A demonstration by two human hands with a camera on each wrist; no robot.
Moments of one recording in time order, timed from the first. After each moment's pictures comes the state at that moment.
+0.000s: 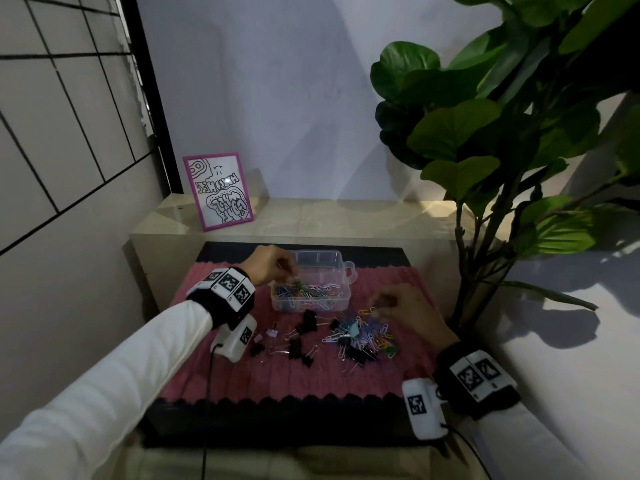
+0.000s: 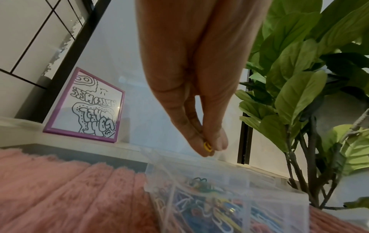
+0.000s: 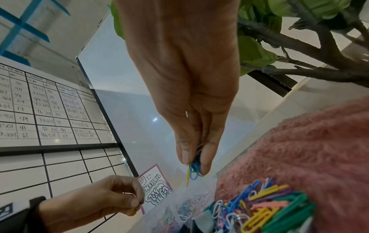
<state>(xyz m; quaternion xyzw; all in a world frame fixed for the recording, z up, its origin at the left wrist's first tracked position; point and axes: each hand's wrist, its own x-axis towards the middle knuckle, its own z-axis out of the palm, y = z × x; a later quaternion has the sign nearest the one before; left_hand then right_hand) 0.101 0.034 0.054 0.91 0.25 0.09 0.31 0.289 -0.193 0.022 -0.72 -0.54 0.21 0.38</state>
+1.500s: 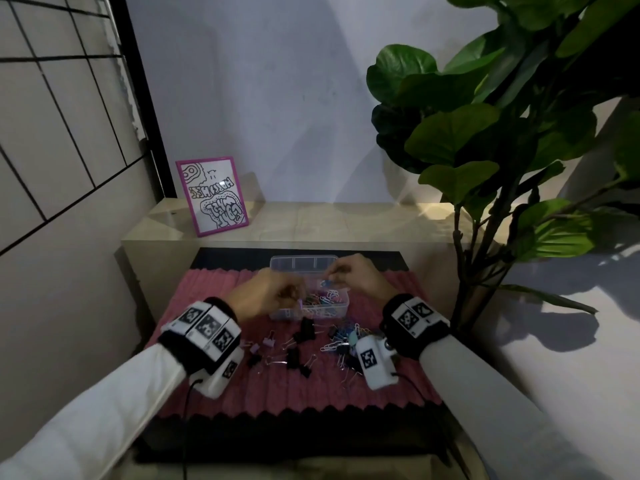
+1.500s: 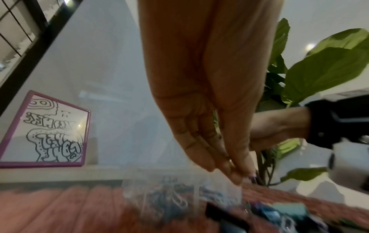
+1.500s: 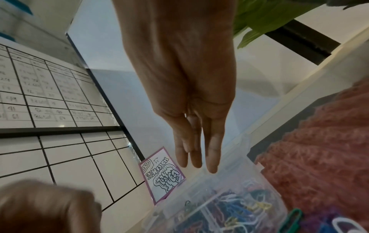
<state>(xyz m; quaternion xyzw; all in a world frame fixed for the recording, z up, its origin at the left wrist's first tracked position) 0.081 -0.002 0.057 0.96 0.13 0.07 0.22 0.275 -0.098 0.044 -0.73 -0.53 0.23 0.37</state>
